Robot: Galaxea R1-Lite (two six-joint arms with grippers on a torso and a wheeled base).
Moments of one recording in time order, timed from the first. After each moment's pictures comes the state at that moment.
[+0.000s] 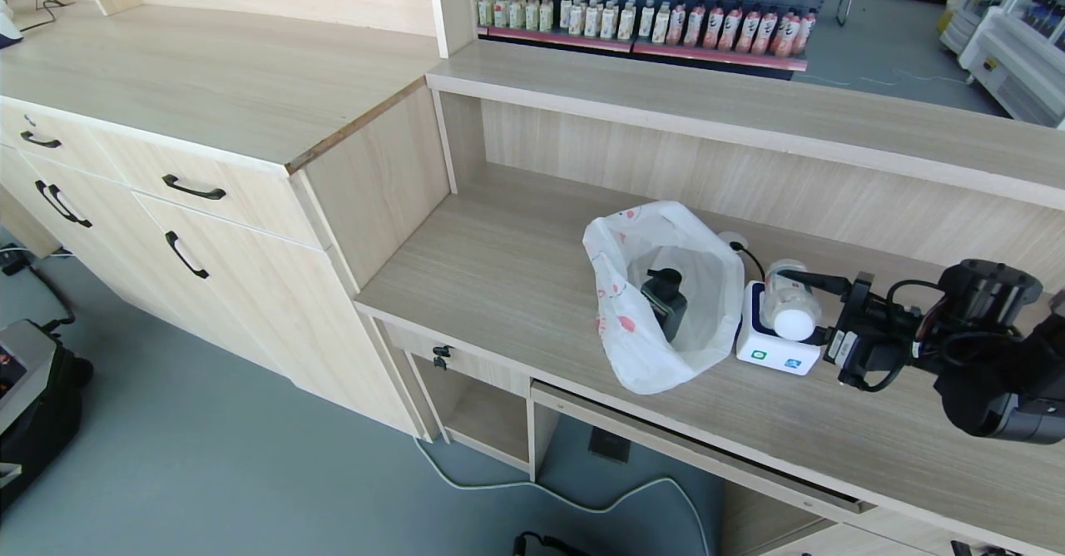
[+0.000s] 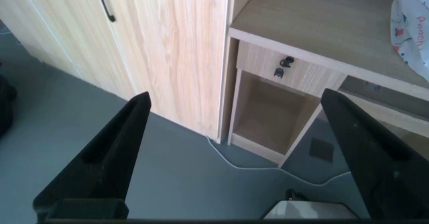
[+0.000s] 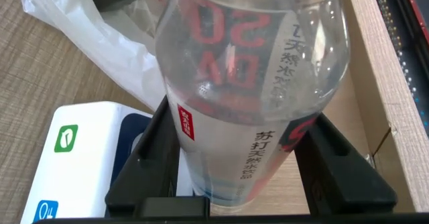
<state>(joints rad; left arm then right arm) 0.00 0.00 0.00 -0.05 0.04 -0.03 -0.21 2.19 -0.81 -1.34 1.01 -1.48</state>
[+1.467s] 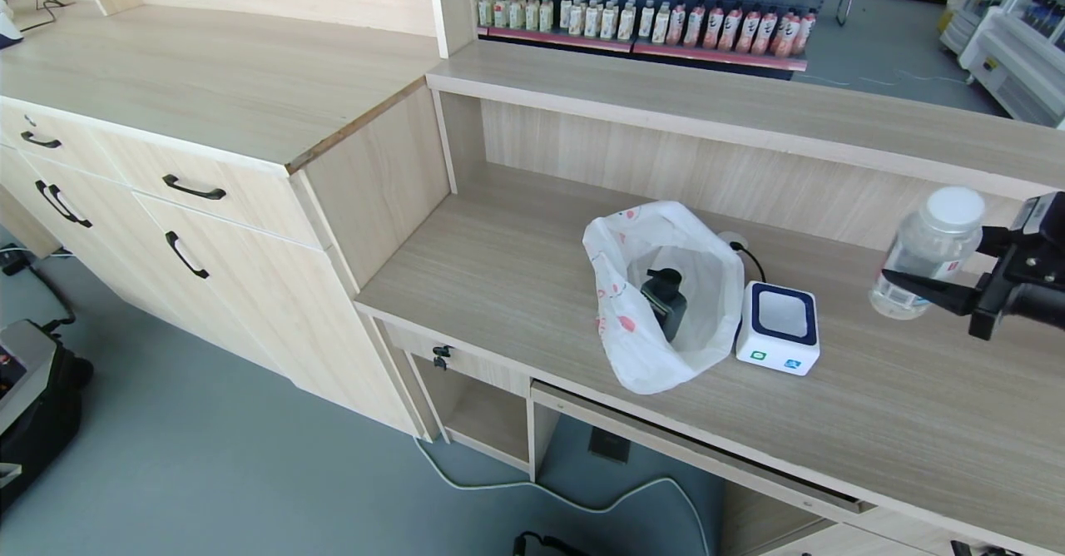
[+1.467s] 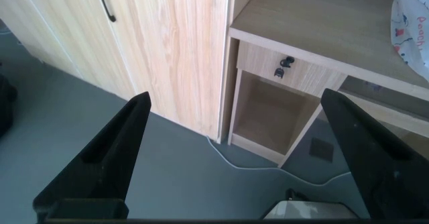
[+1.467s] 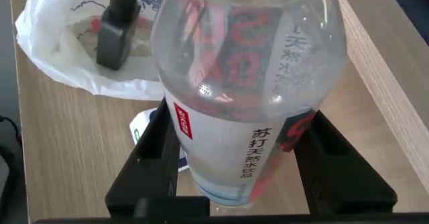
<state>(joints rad) 0.00 0.00 0.00 -0.05 0.04 -0.03 -0.38 1.62 -0.76 -0.70 0.90 -0.87</state>
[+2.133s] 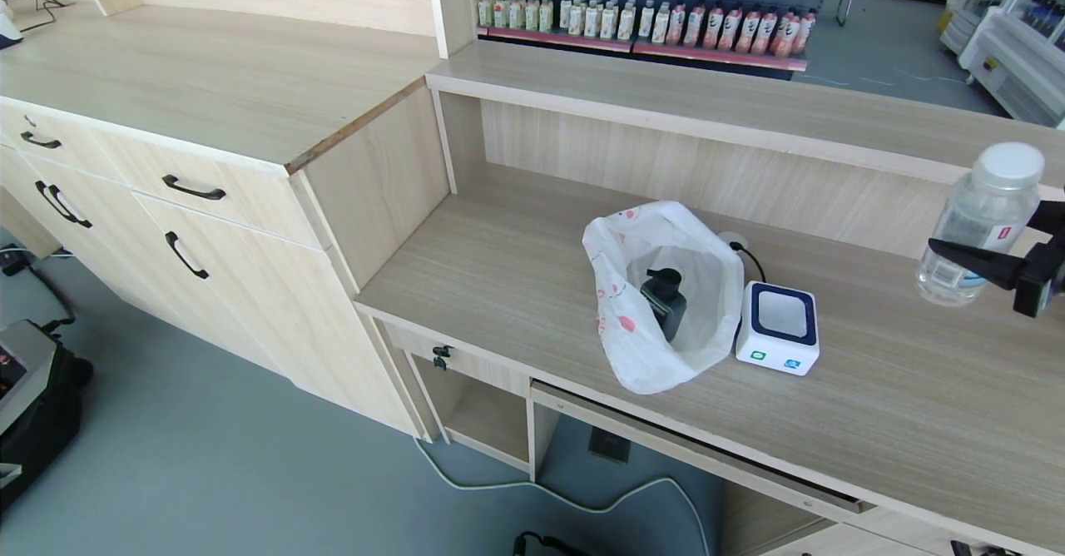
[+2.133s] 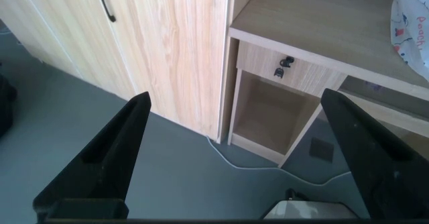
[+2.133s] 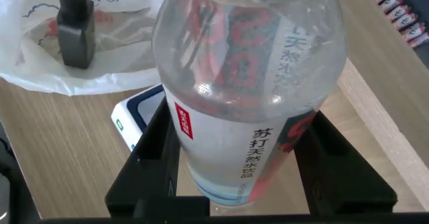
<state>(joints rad) 0.00 0.00 0.00 -0.05 0.04 -0.03 -0.42 1.52 -0.80 -0.65 0.80 -0.74</state>
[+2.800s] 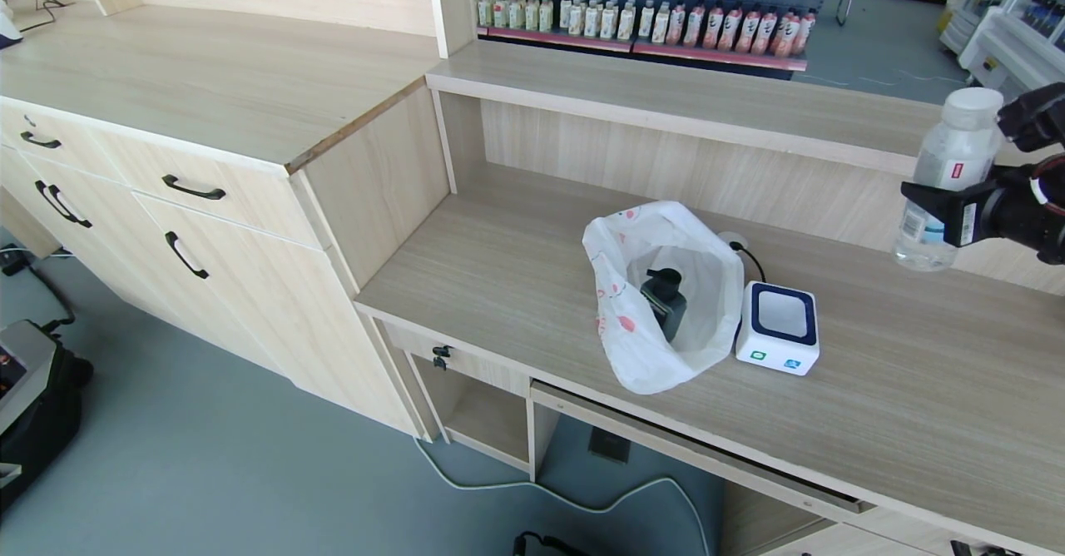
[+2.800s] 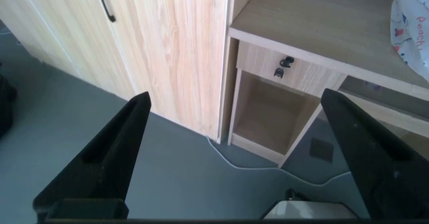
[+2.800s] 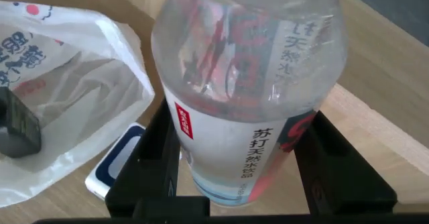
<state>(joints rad) 0.00 0.00 0.00 -0.05 0.04 -0.03 -0.19 1.62 -0.96 -0.65 0.20 -0.41</state>
